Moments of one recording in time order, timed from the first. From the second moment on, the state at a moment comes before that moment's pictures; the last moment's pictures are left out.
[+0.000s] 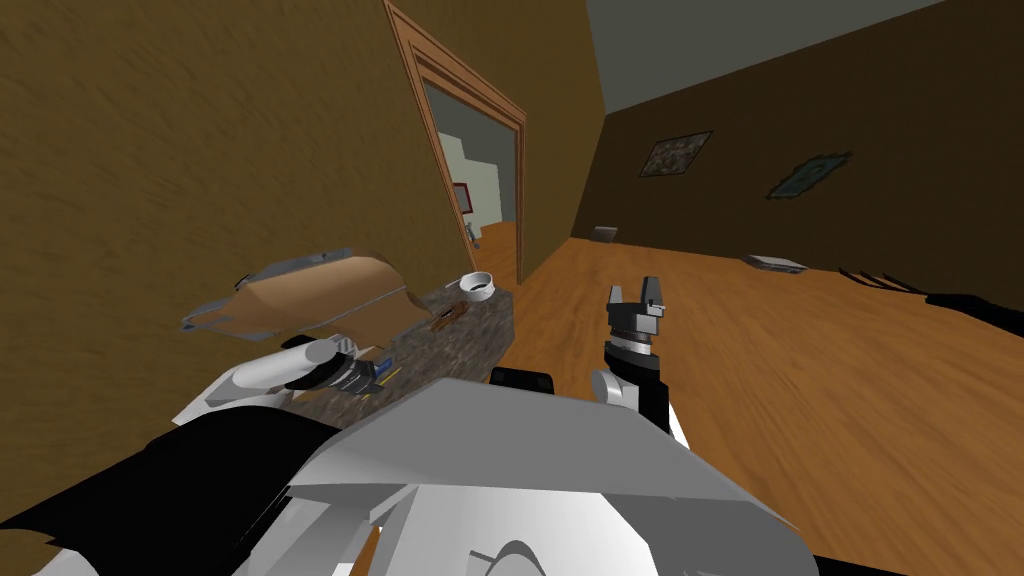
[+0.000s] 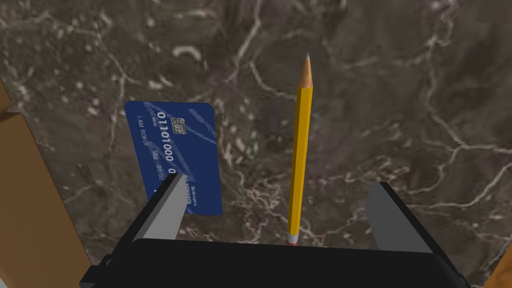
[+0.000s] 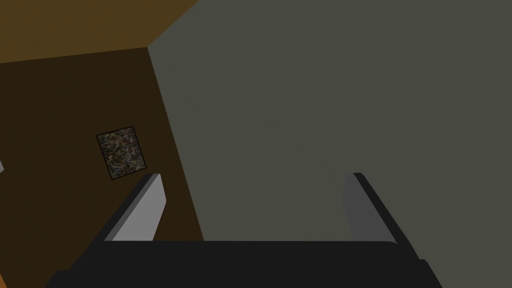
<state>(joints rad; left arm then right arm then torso) 0.52 0.81 0.68 -1.59 0.93 1.60 0.42 0.53 0.00 0.04 -2.30 -0.04 -0.46 0.05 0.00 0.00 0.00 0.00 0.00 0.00</state>
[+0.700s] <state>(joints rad) 0.47 0.80 0.66 -1.46 0.89 1.55 0.43 0.53 0.00 0.04 -2.30 -0.04 -0.46 0.05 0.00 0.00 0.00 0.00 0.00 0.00</state>
